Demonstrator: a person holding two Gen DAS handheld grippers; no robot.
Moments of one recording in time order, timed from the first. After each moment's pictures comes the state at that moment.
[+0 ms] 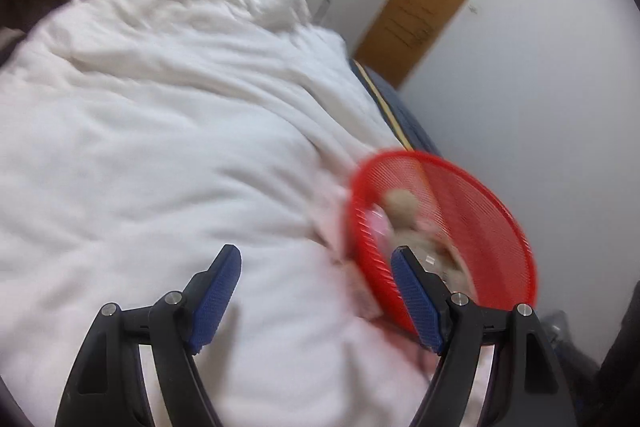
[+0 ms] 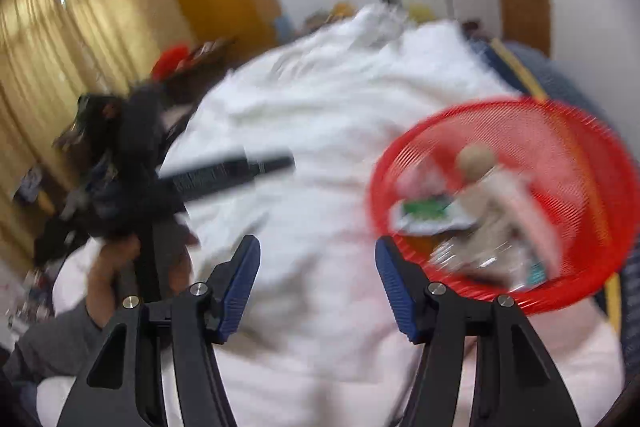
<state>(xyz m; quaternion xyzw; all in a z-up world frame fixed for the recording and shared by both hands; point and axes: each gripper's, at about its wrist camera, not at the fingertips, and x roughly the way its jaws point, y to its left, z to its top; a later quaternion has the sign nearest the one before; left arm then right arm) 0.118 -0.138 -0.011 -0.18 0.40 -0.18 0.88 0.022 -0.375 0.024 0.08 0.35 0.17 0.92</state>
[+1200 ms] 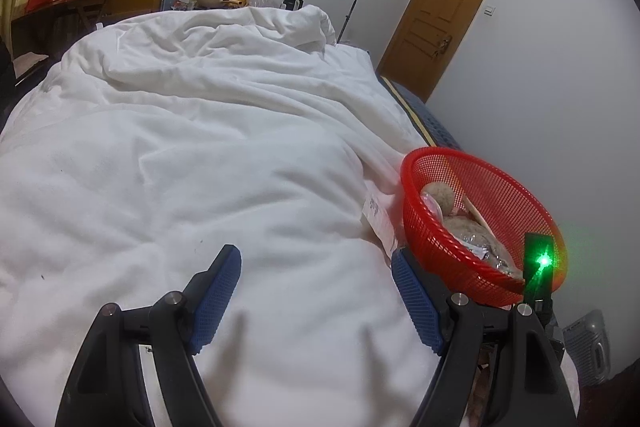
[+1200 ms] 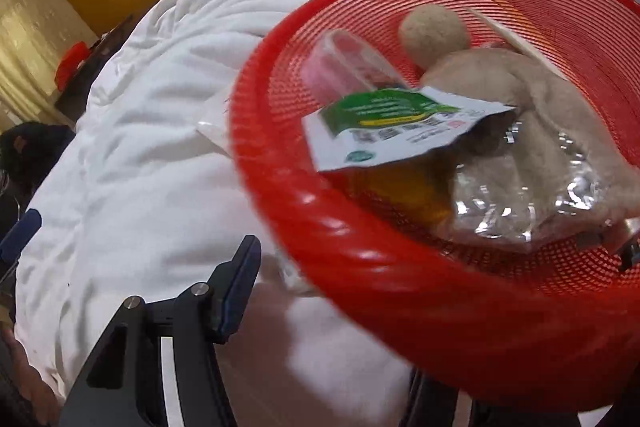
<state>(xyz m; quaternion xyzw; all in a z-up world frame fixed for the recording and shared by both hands) 0.105 -0.130 -0.026 -0.14 0.38 -0.14 0.90 0.139 -0.394 -0.123 0.14 0.49 0.04 0.86</state>
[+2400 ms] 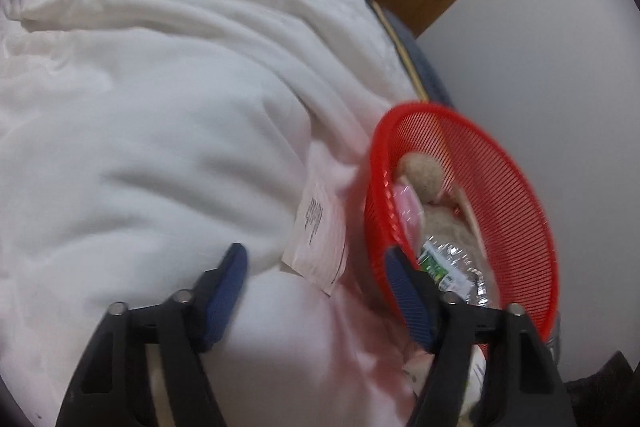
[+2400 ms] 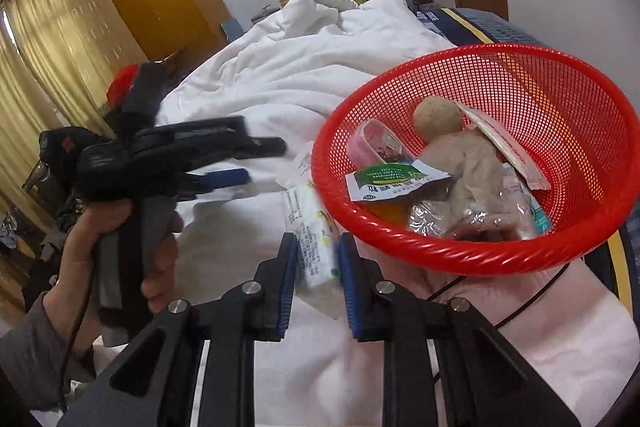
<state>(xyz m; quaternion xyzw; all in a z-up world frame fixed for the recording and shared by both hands) 0.217 -0.226 -0.069 -0.17 0.53 -0.19 0.81 0.067 -0.414 -0.035 0.13 0.39 0.11 0.90</state>
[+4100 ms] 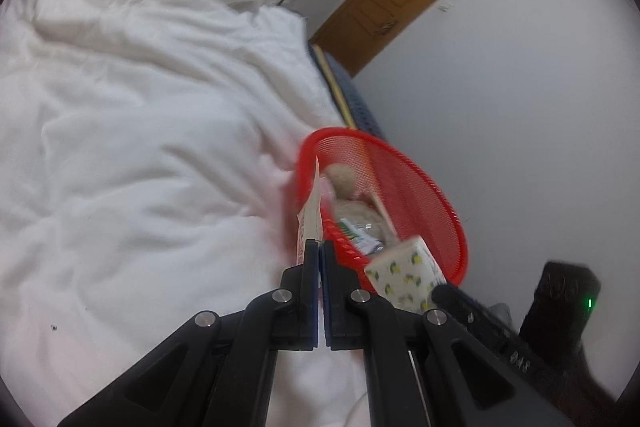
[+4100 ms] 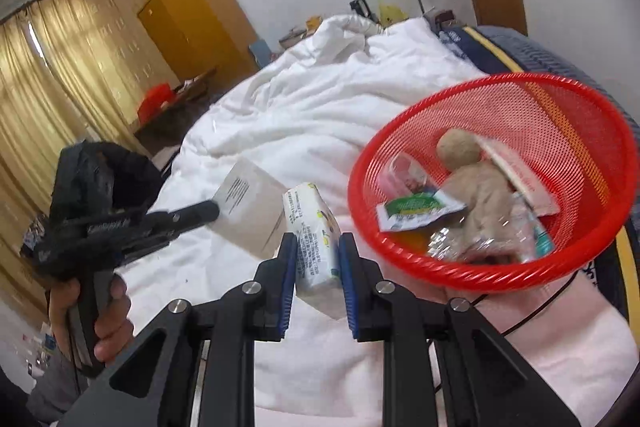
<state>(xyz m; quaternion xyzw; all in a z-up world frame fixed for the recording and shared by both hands) 0.104 -0.159 0.011 -0.23 0.42 -0.29 0.83 0.049 -0.410 -0.005 0.15 0.35 0.15 0.91</state>
